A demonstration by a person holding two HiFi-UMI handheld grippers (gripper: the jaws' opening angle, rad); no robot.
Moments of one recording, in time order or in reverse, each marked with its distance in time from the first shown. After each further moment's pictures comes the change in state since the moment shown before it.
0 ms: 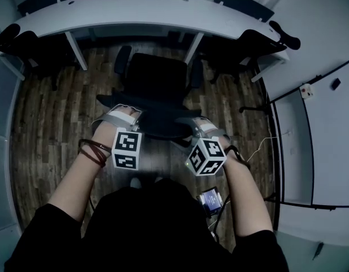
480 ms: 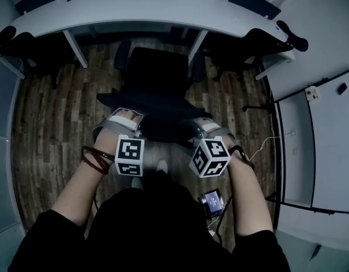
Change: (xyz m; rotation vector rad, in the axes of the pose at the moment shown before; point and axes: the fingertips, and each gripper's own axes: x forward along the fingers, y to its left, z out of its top) left arm 0.020 0.034 -0.018 -0.027 0.021 0.030; right arm 0.021 -0.035 -0.014 -0.023 0.041 0.096
